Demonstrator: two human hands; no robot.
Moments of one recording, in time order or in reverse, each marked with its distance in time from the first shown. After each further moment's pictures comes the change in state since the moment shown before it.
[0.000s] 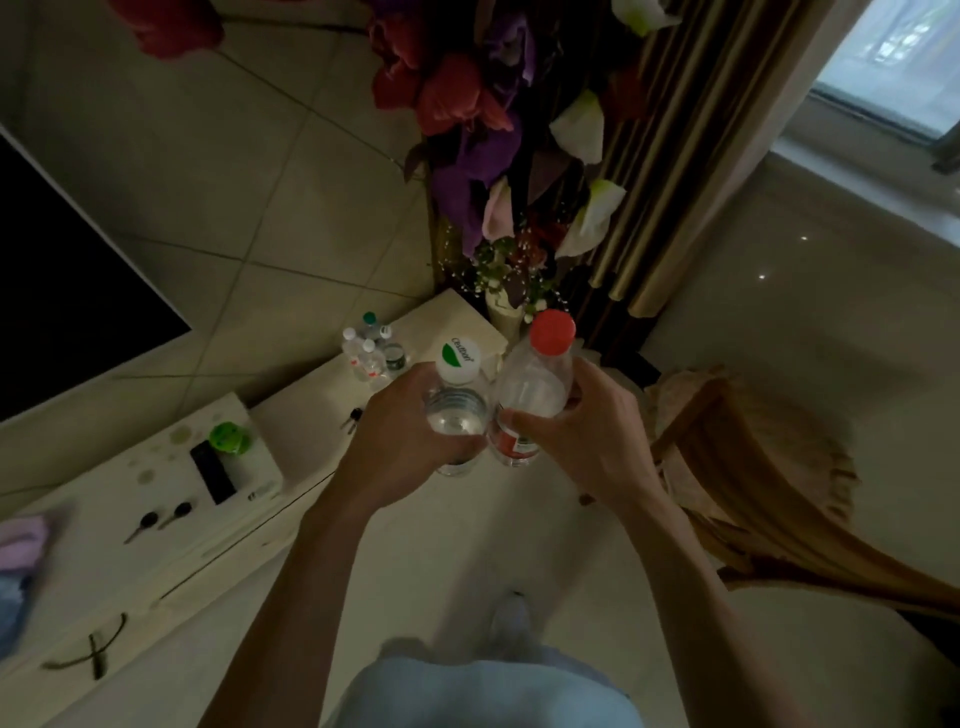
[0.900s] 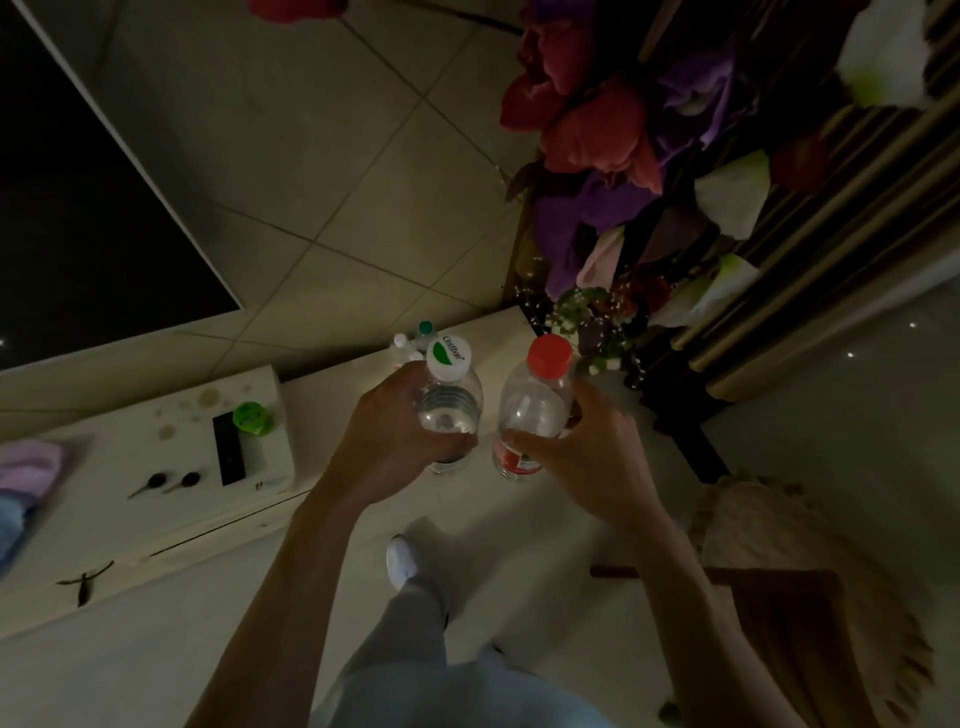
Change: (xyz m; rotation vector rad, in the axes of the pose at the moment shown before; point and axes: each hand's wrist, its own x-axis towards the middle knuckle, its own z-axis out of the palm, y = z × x) left_hand 0.142 -0.051 -0.053 -0.040 0.172 -0.188; right_hand 0.177 -0.013 0.073 -0.073 -0.283 -0.097
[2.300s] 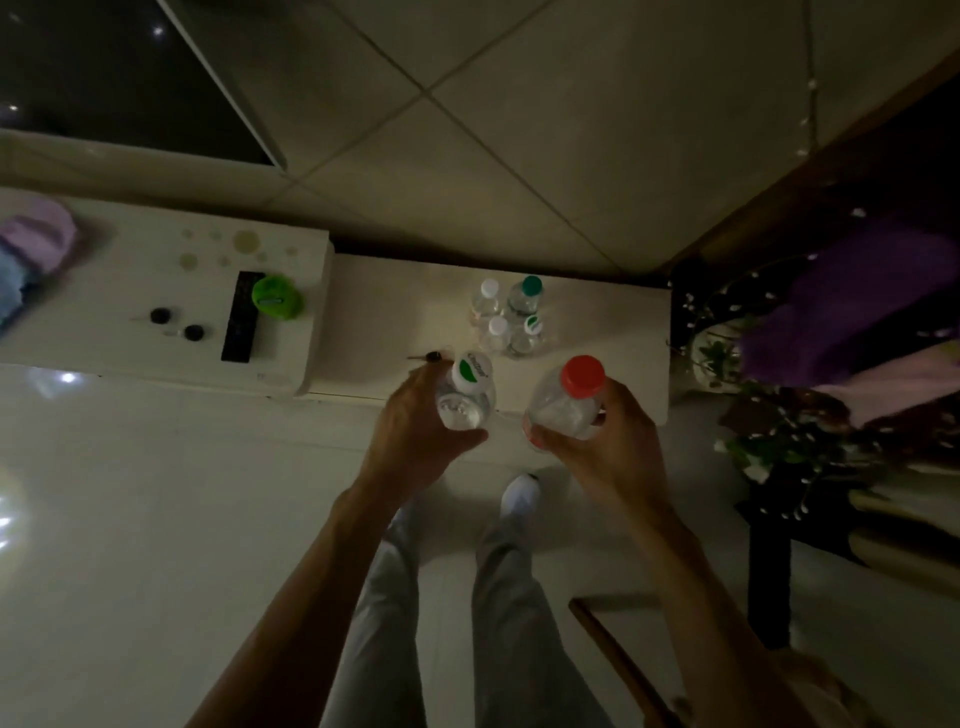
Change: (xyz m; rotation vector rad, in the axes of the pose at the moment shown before) left_hand 0.213 -0.193 0.099 -0.084 0.281 -0.479; right_hand 0.275 0.109 0.162 -0.083 -0.489 0.008
